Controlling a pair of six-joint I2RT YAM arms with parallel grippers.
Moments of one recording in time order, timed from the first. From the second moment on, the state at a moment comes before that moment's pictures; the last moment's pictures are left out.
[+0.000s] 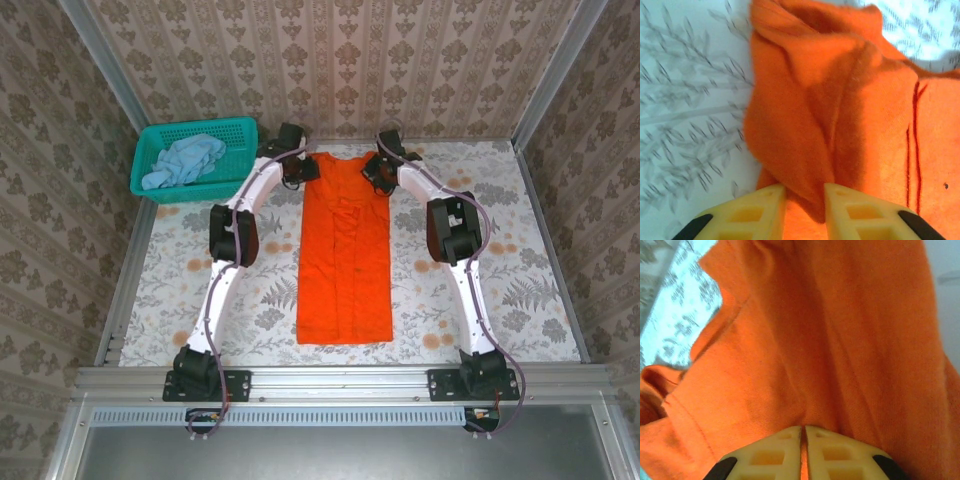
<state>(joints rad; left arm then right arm) -0.37 2.77 2.64 -0.80 0.24 -0.44 0.22 2.57 2.19 -0.52 -0.11 0.99</state>
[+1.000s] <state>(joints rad) -0.44 1.85 1.65 -0.64 0.22 -0.40 0.16 1.79 1.45 -0.53 -0.12 0.87</state>
